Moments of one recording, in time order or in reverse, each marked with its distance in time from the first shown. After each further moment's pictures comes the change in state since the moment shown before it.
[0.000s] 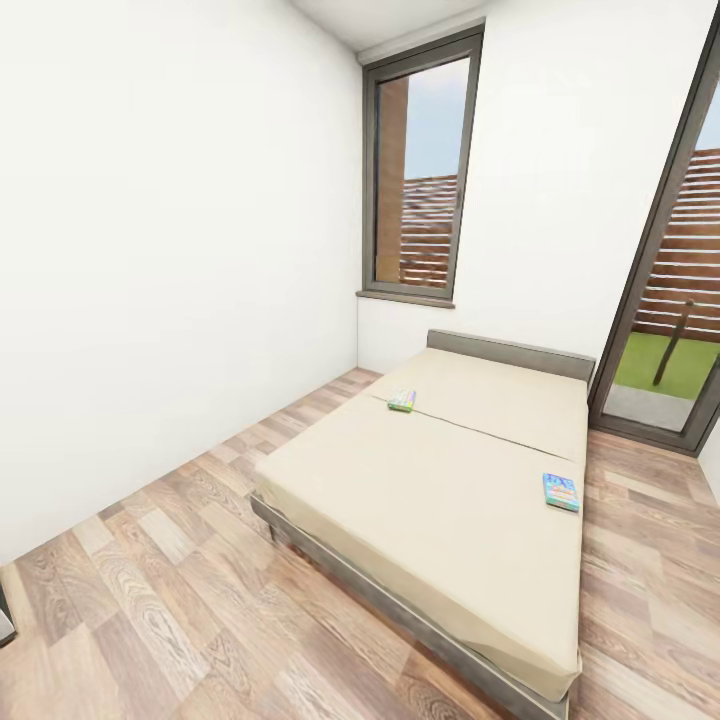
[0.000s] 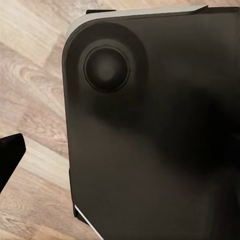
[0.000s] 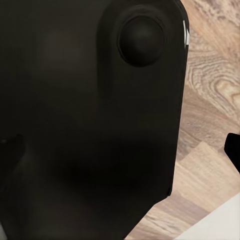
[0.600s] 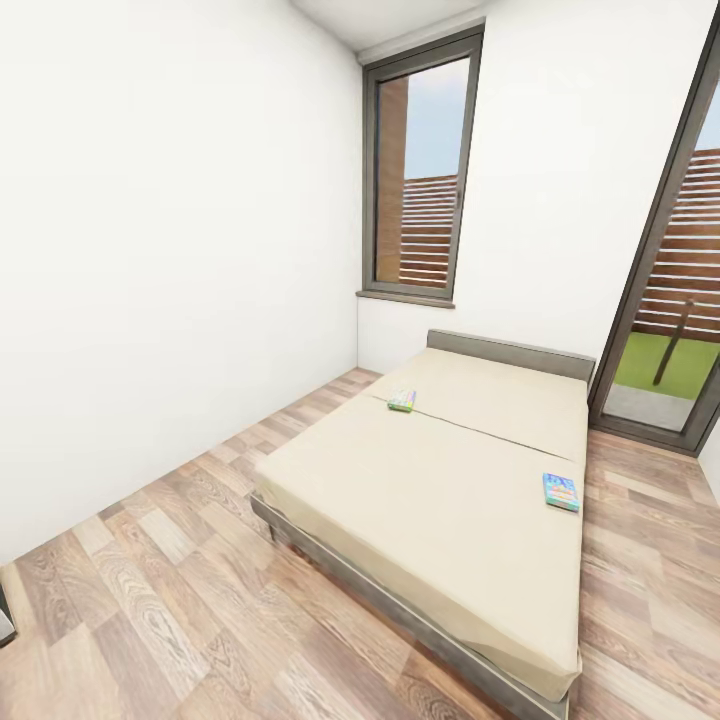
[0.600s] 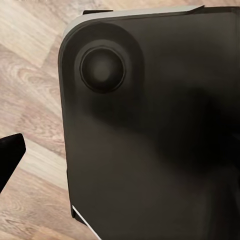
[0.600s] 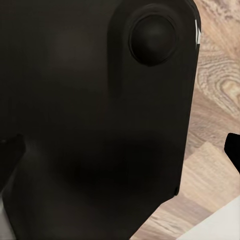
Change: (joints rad) left arm 0.000 -0.004 -0.004 0.000 -0.003 0.000 0.000; right arm 0.000 0.013 0.003 0.000 0.003 0.004 -0.002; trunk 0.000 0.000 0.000
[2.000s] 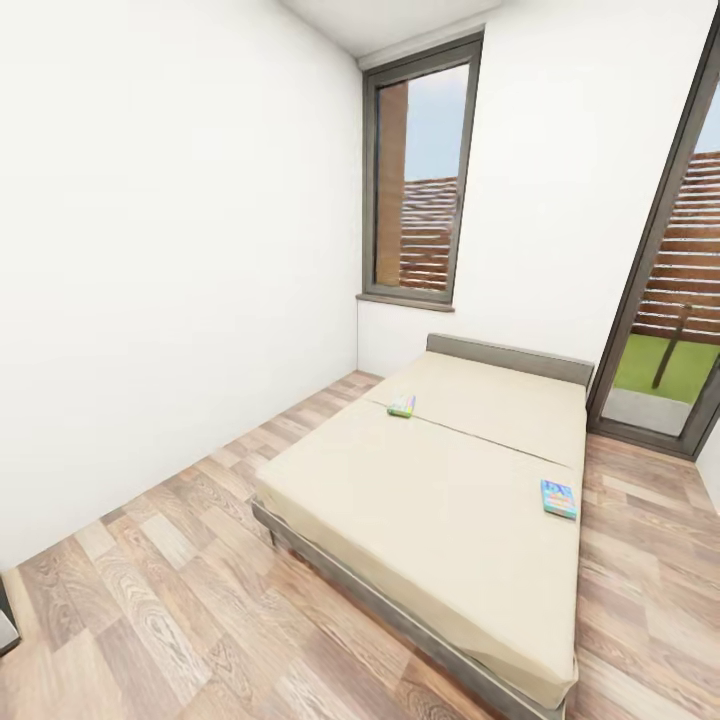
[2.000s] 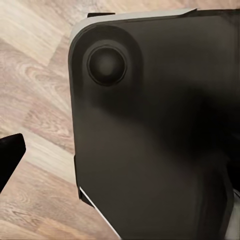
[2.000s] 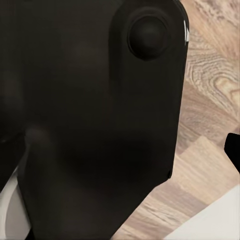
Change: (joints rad) left arm 0.000 0.003 -0.002 0.000 -0.001 -0.001 0.000; right arm 0.000 -0.001 -0.001 0.000 0.002 -0.002 0.000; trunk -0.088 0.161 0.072
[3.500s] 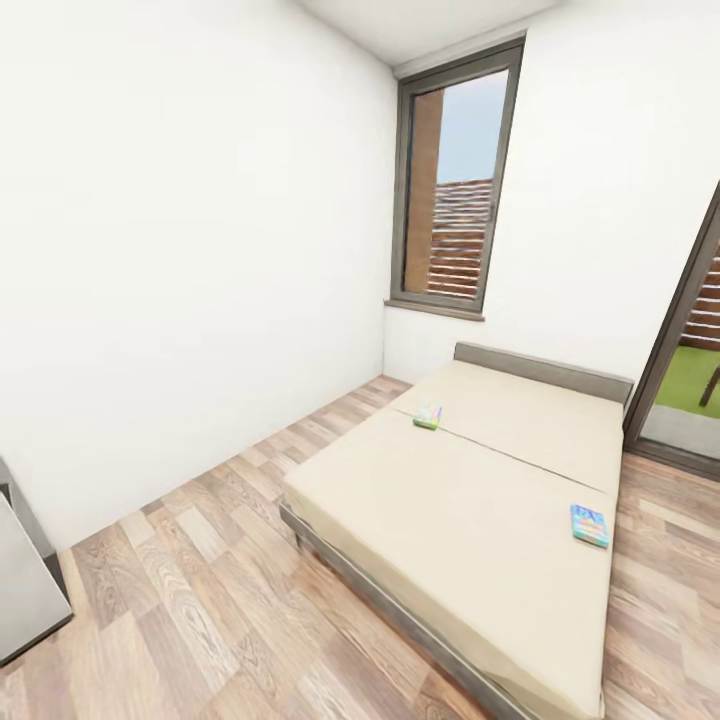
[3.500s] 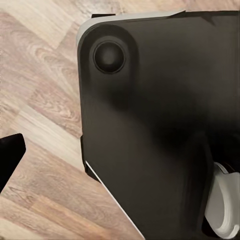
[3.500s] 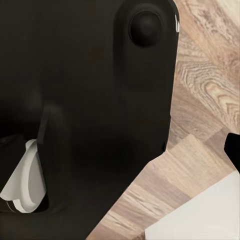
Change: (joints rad) left arm 0.000 0.001 0.000 0.000 0.000 -0.002 0.000; right arm 0.000 0.002 0.001 0.000 0.001 0.004 0.001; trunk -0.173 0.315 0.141
